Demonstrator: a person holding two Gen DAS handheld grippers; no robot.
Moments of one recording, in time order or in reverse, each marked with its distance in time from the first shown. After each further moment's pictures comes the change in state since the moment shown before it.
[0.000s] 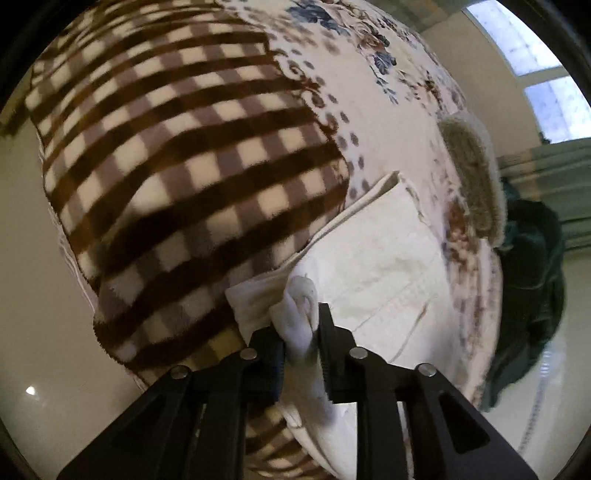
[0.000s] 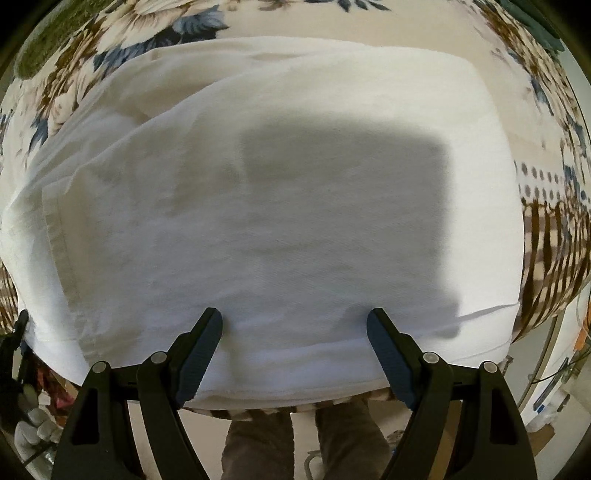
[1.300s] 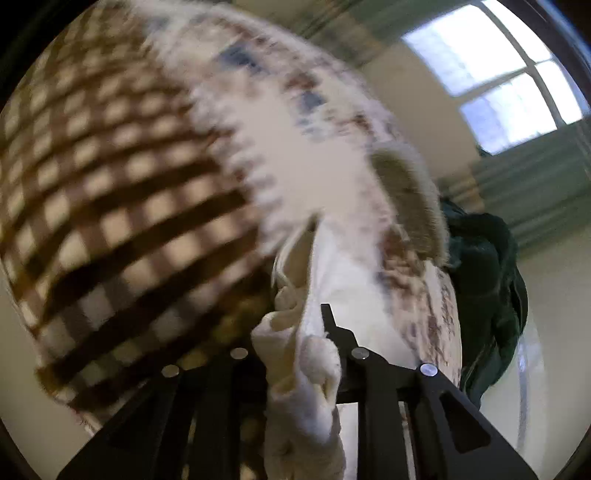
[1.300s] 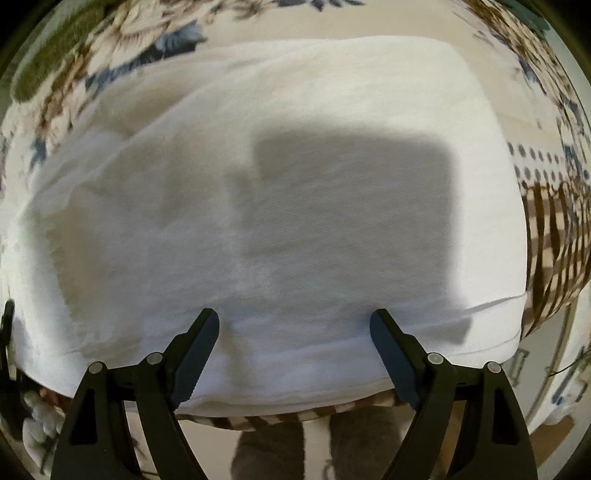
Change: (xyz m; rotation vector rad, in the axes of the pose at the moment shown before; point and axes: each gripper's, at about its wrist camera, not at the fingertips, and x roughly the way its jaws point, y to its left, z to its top) left arm -0.015 -0.046 -0.005 0.174 -0.232 -0.192; right arm 0.018 -0.032 -0.019 0.076 -0.057 0.069
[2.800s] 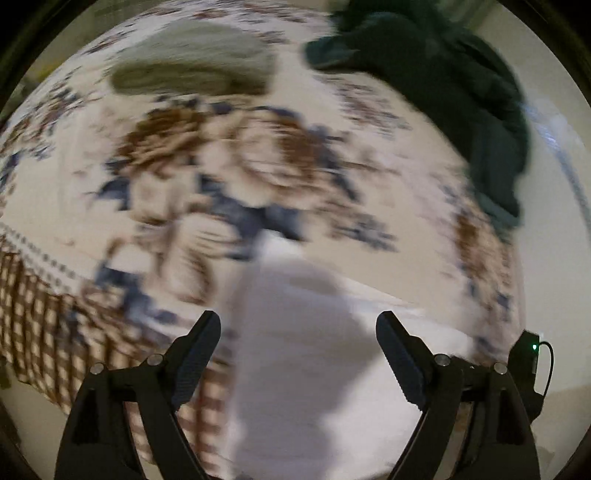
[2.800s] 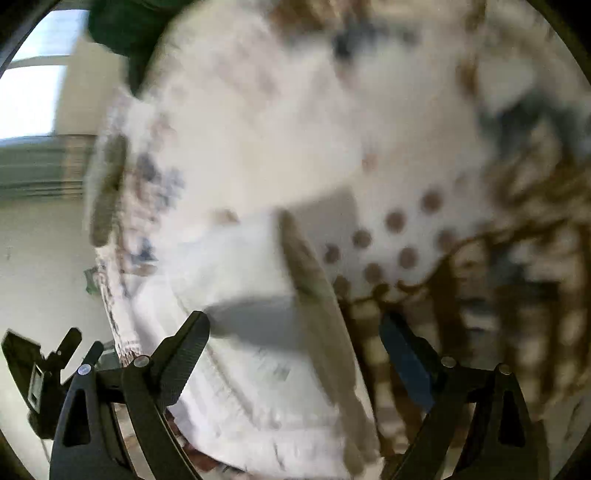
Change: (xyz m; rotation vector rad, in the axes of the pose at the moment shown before) left arm 0.084 -0.287 -0.149 0.622 0.452 0.224; right arm -0.017 -0.306 0.067 0.248 -0.065 0.570
